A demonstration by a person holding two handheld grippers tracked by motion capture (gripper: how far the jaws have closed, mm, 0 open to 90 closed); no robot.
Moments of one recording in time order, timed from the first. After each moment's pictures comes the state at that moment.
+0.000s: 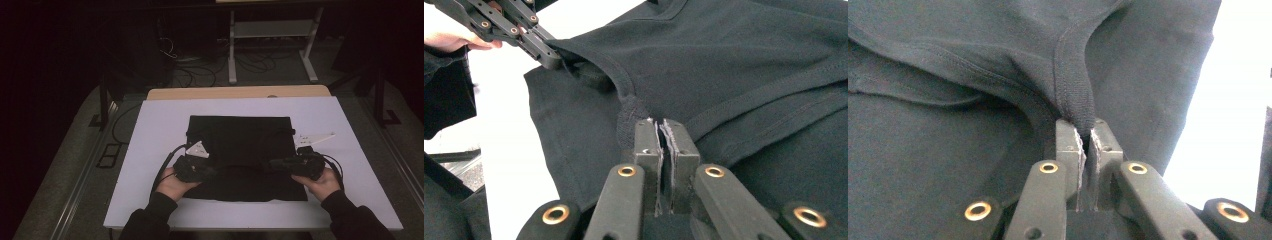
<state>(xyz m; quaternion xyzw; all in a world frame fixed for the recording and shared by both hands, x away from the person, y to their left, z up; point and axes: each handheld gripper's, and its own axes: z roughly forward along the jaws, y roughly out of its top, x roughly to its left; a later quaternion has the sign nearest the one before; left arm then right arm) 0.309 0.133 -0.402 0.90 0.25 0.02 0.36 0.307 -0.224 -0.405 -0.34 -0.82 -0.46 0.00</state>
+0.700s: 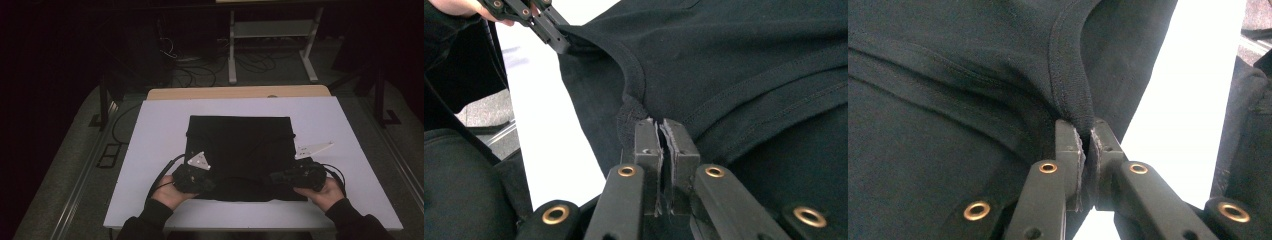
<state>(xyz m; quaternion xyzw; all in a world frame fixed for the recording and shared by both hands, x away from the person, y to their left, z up) 0.286 0.133 -0.404 0.92 0.21 0.00 0.32 0.284 -0.221 -0.411 -0.32 -0.84 -0.44 0.04</state>
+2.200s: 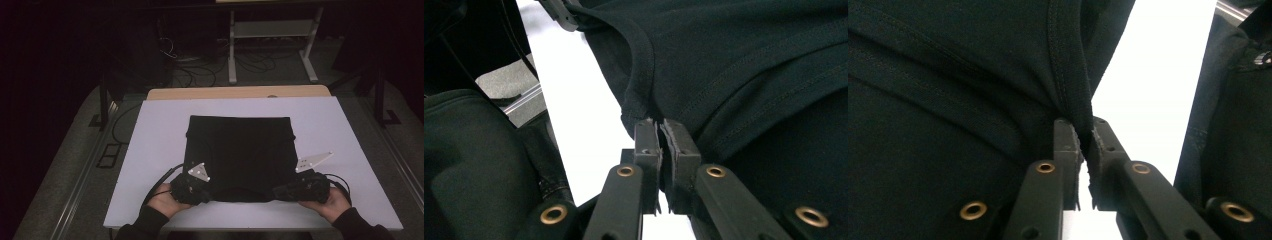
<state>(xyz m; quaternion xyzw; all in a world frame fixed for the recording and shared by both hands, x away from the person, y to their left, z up) 0.268 0.136 -0.413 0.93 0.20 -0.03 0.29 0.259 -0.222 -0.415 -0.30 -0.86 -0.41 0.06</state>
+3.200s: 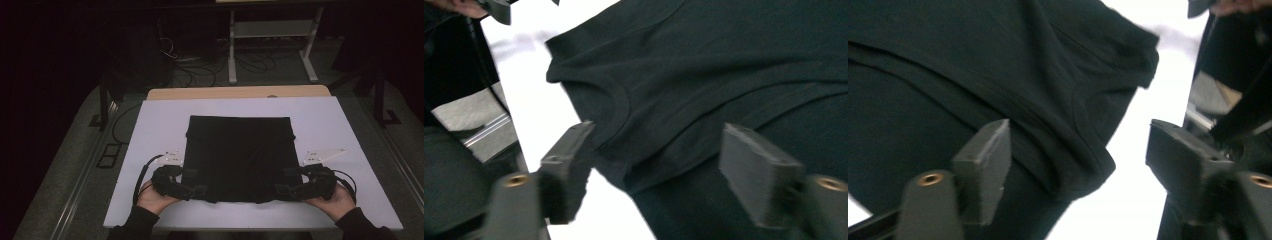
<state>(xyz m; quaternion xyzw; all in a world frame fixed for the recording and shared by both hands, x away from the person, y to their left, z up) 0.274 0.188 -0.395 0.84 0.30 -0.02 0.46 0.259 -0.230 -0.395 -0.33 -0.83 -0.44 -0.02</state>
